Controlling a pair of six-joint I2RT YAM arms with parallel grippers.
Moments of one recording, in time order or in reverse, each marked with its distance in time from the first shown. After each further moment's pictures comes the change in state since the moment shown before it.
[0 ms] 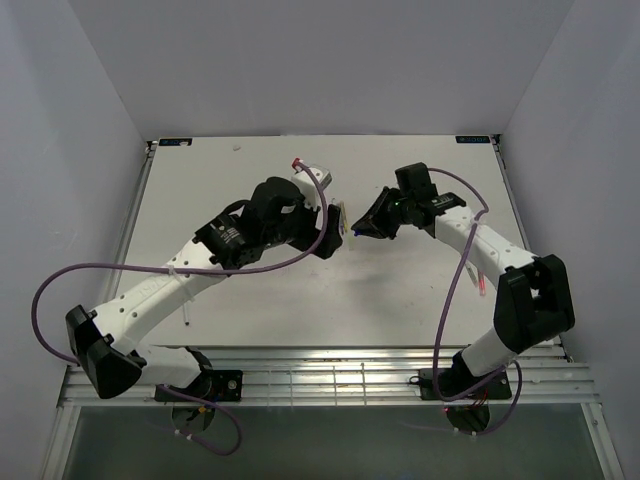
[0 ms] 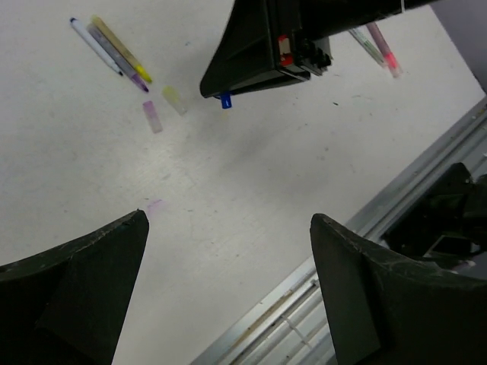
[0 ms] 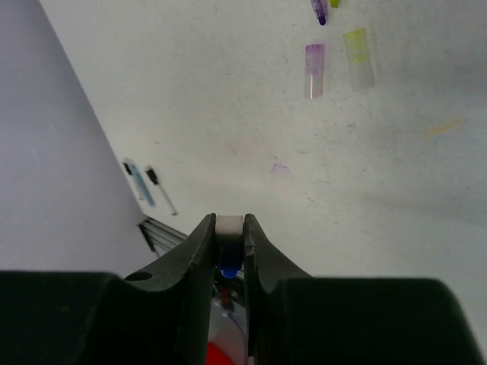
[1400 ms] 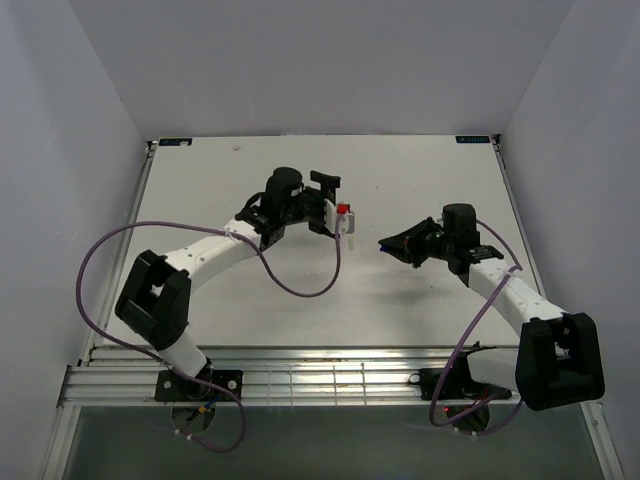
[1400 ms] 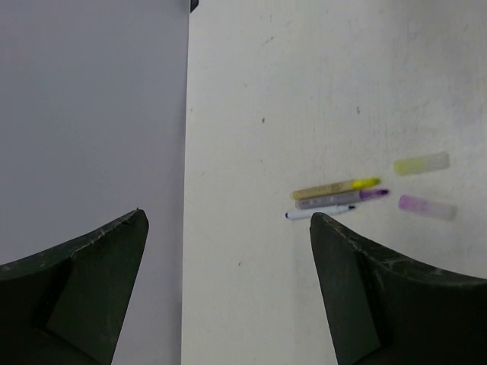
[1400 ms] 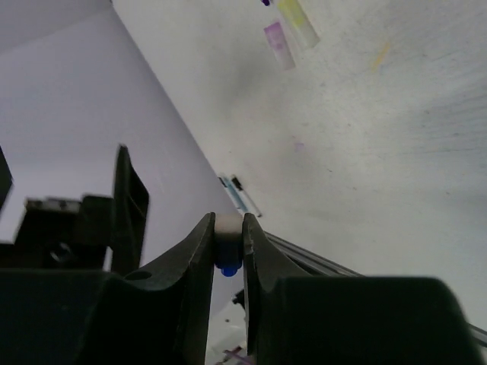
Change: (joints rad) left arm 0.289 0.383 -0.124 0.658 0.574 1.448; right arm -0.214 -0.323 -0.477 0.267 -0.175 0.185
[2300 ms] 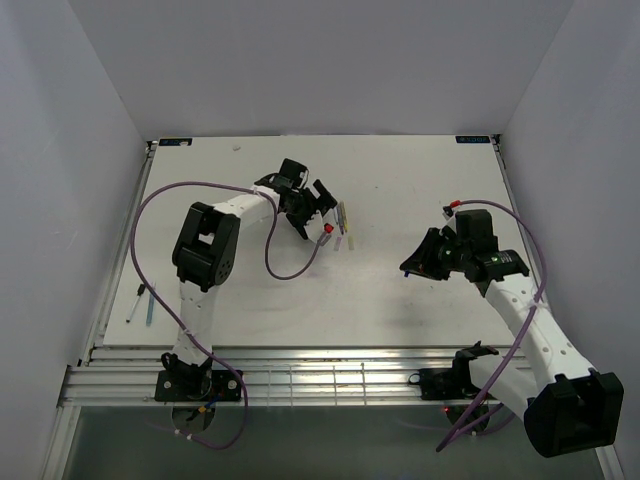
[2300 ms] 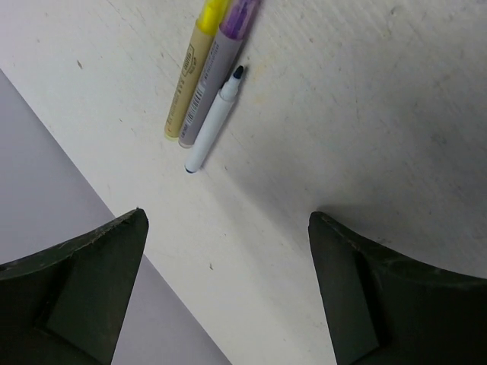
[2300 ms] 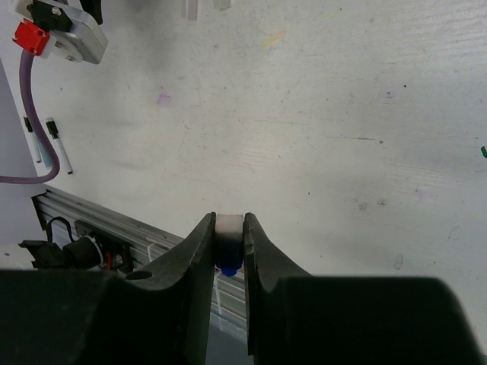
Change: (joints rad) left arm 0.080 0.488 0.386 -0.482 -0.078 0.822; right arm 0.004 -0.219 0.108 -0.457 0.144 -0.644
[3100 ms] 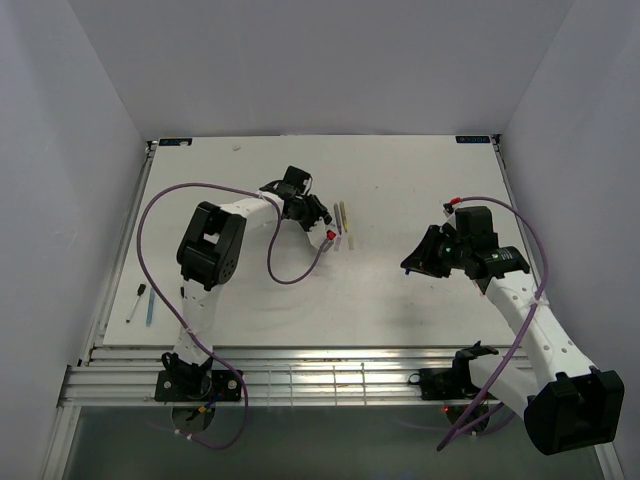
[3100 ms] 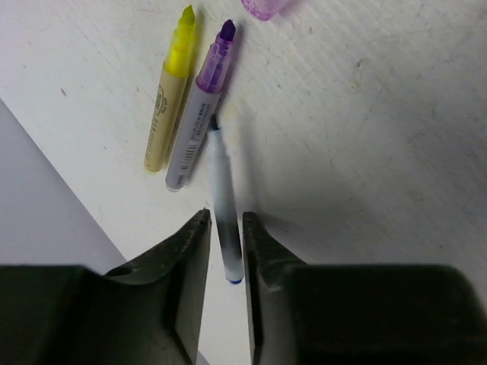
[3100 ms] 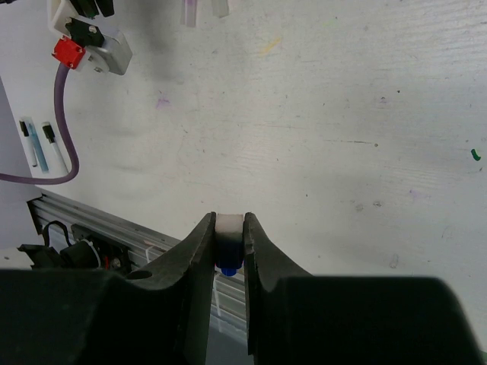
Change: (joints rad) left arm -0.010 0.039 -0.033 0.045 0.009 0.008; right arm 0.005 0.008 0.031 -0.021 0.021 -0.005
